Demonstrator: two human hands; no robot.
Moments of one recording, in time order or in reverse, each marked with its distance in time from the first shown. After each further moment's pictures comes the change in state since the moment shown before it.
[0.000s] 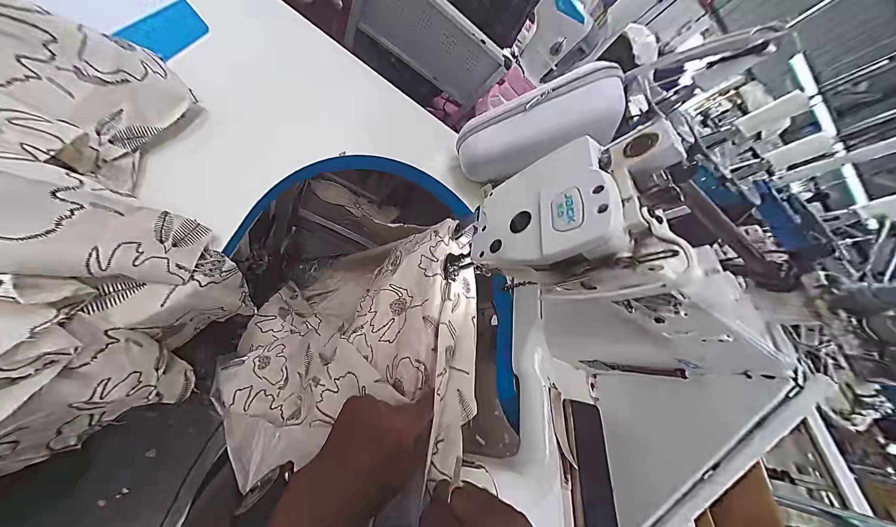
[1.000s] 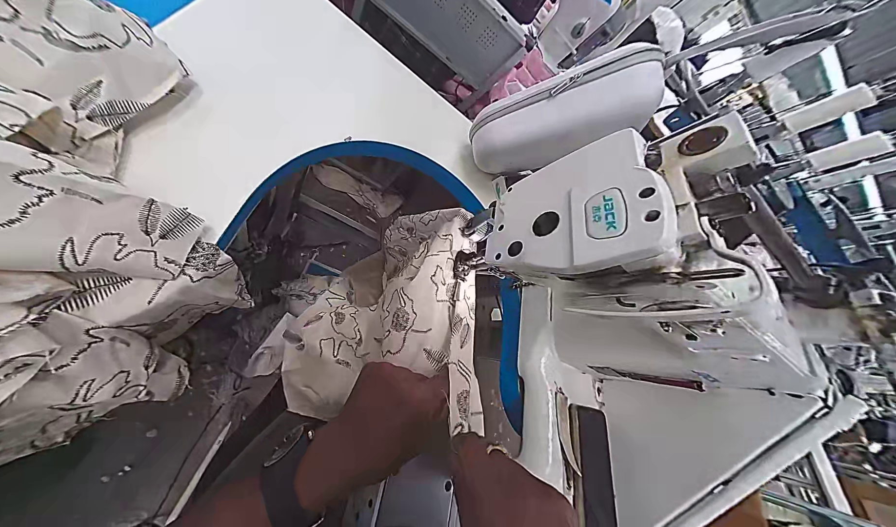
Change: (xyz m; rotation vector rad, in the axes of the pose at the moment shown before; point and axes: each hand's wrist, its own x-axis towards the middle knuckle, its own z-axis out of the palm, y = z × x) left_hand 0.029 -0.019 0.008 -0.040 0.052 0.131; right_hand 0.029 -0.005 -0.006 -0.323 0.323 0.204
